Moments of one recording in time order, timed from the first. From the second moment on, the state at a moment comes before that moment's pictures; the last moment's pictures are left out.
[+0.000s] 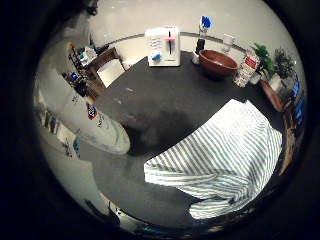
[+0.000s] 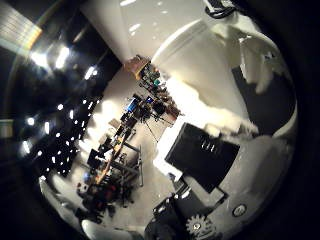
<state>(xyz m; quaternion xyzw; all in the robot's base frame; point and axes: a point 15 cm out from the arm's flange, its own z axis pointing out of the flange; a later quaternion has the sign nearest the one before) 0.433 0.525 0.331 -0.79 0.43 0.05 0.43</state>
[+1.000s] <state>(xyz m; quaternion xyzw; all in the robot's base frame) 0.433 0.462 0.352 -0.85 0.39 0.03 0.35</state>
